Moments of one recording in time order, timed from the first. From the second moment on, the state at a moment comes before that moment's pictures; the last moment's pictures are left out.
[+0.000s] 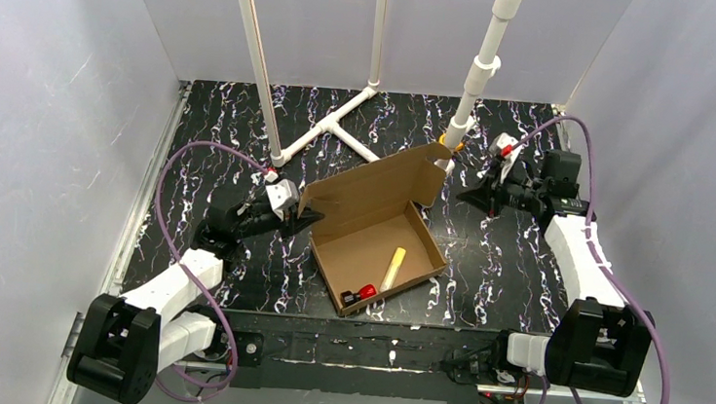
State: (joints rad) left arm -0.27 1.05 0.38 0.54 0.87 0.14; right arm -0.04 1.26 0.93 -0.42 -1.14 -0.57
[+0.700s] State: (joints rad) left arm -0.27 1.07 0.39 0.52 0.96 0.17; right arm 0.10 1.32 0.74 0.16 -0.89 -0.09
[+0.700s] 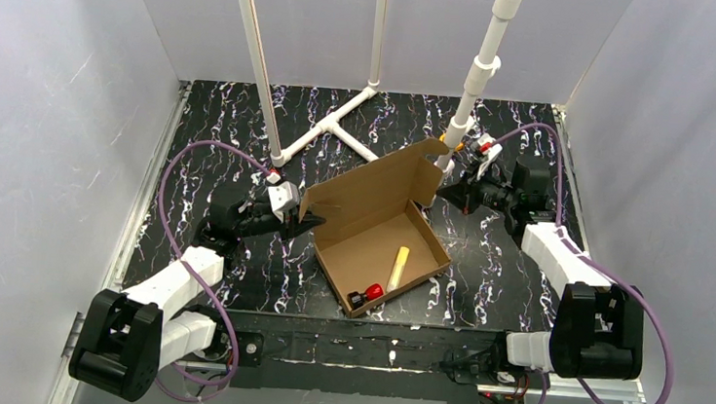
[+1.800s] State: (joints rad) left arm -0.27 1.09 0.40 0.52 0.99 0.17; right arm 0.13 1.35 0.74 0.18 -0.99 -0.14
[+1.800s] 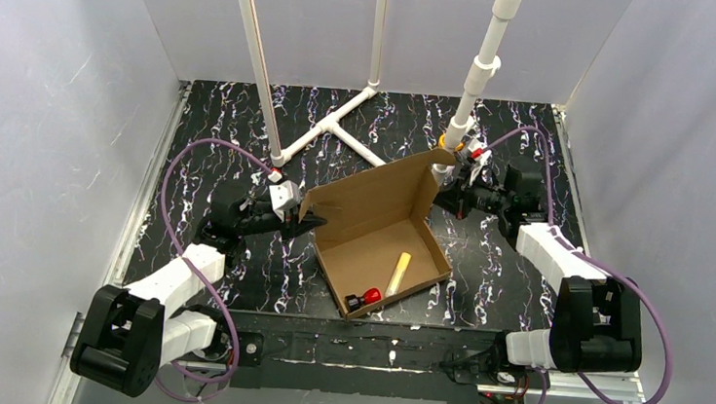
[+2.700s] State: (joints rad) left arm -0.27 1.08 0.41 0.50 0.99 0.11; right arm 0.14 1.38 0.71 0.12 -0.96 -0.22
